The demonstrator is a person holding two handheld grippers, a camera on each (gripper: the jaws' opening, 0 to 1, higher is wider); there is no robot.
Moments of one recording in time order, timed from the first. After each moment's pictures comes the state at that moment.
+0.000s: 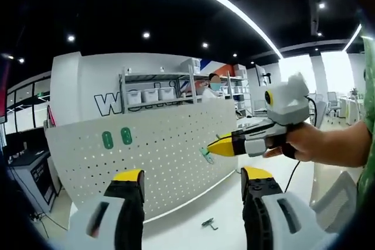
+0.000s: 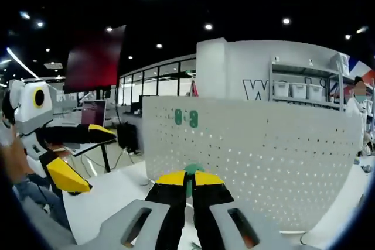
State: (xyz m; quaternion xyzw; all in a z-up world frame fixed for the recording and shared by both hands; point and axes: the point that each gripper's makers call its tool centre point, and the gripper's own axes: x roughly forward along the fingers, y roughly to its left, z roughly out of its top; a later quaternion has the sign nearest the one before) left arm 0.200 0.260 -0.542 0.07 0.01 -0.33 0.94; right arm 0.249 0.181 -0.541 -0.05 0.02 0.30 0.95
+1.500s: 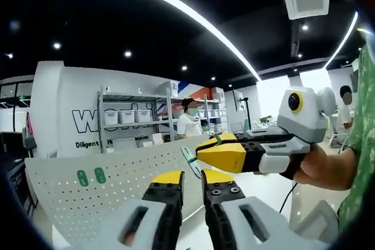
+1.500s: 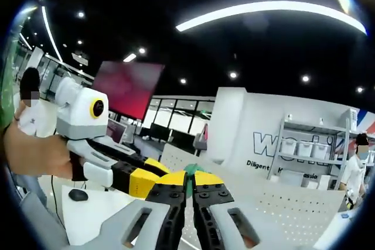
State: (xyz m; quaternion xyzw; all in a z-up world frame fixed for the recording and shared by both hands) left arm 0.179 0.214 -0.471 0.02 -0.05 -0.42 0.90; right arm 0.176 0.204 -0.448 -0.12 -0.14 0.33 0.93
